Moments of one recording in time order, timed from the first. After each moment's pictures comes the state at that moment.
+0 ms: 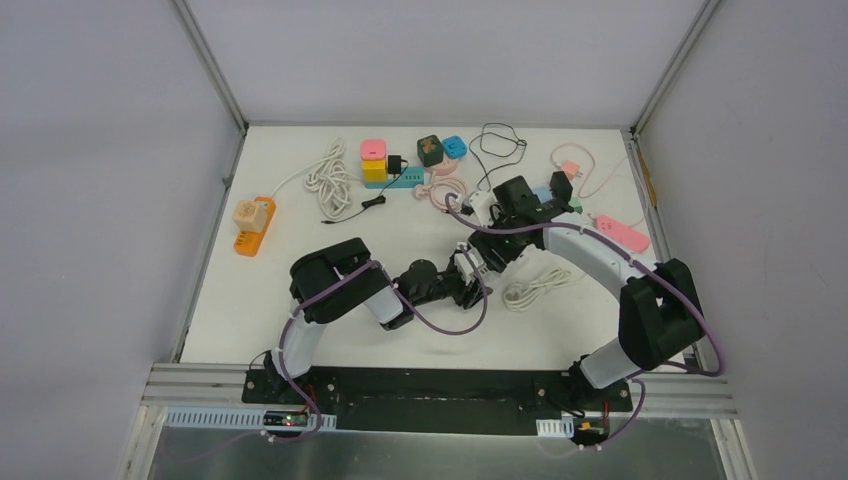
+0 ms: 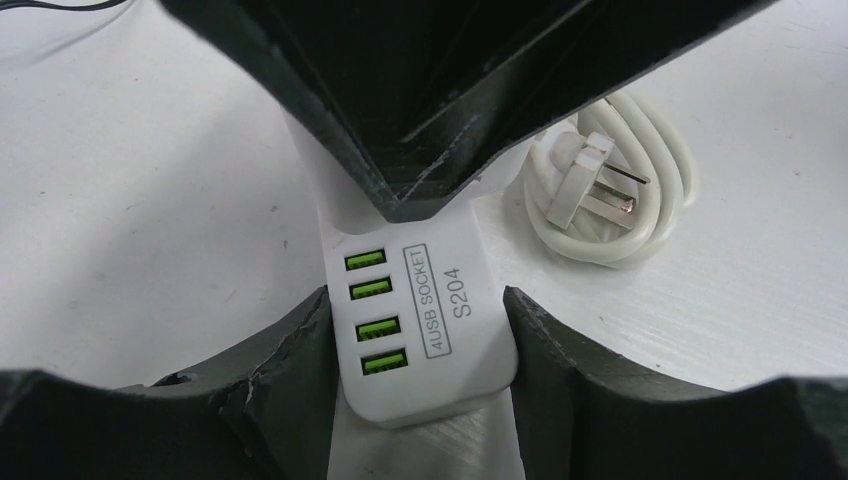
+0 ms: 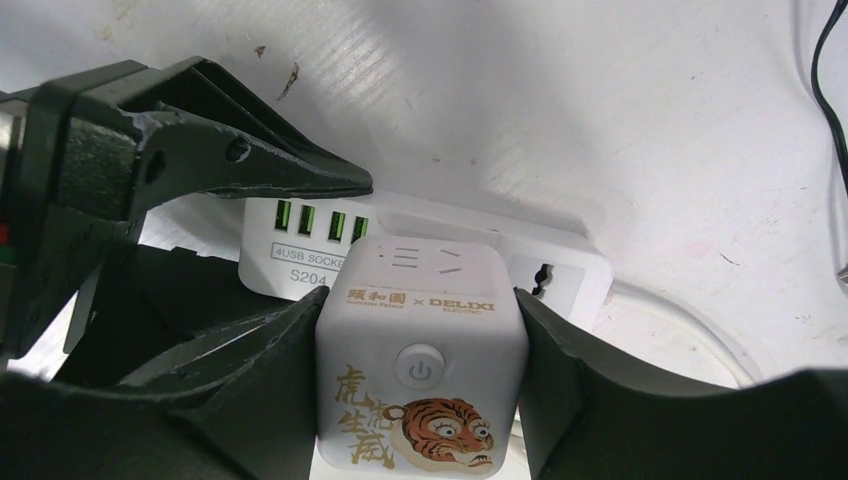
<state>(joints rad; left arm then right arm) -0.98 2.08 0.69 1.31 0.22 0.00 0.55 1.53 1.09 -0.69 -0.14 -0.38</state>
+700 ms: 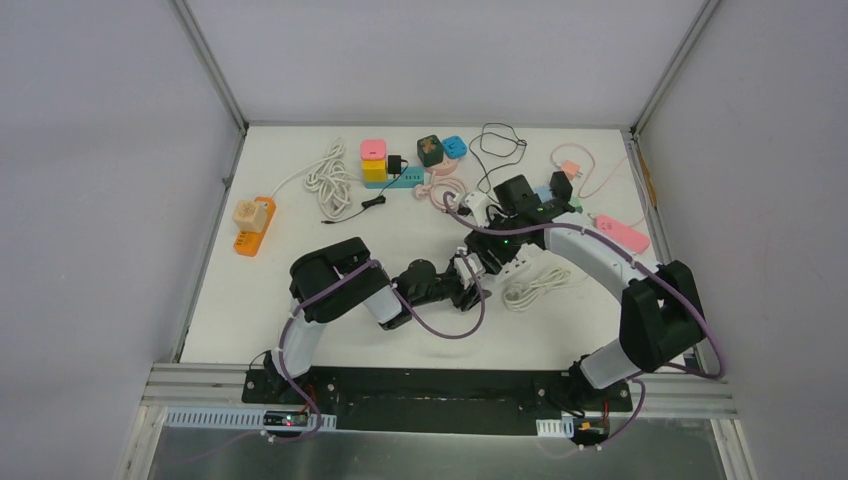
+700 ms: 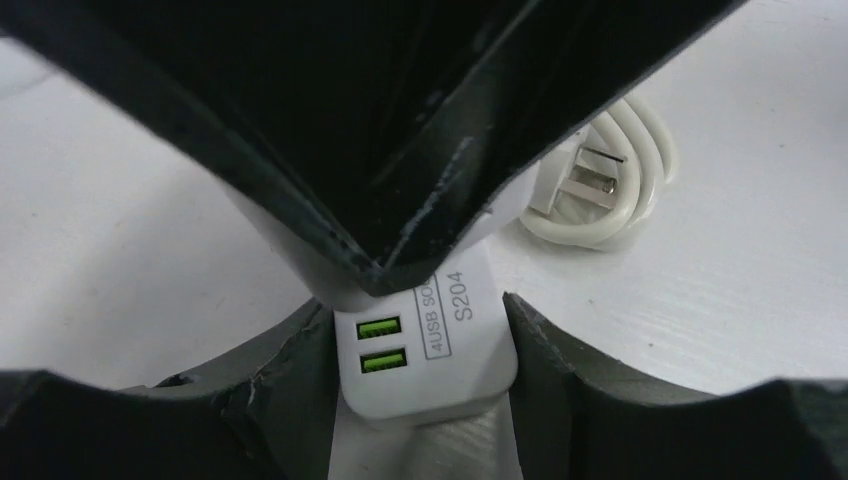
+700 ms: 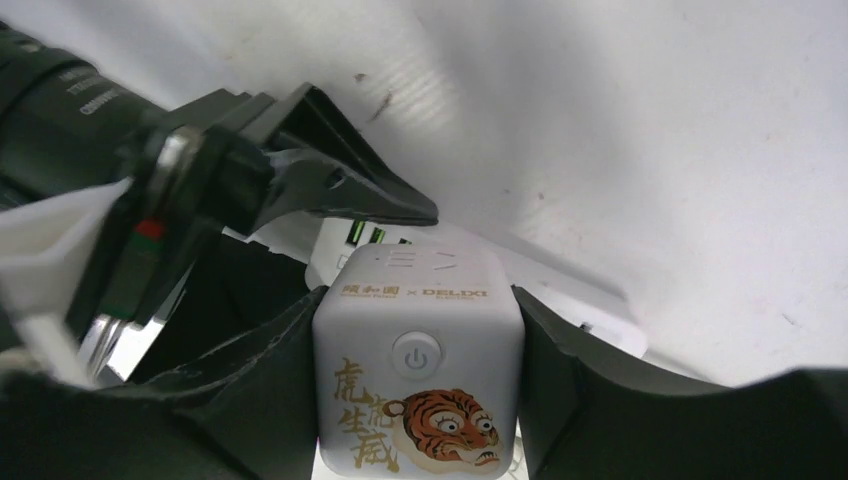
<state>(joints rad) -0.98 2.08 0.69 1.31 0.23 0.01 0.51 1.53 1.09 -0.69 -0.27 -0.40</state>
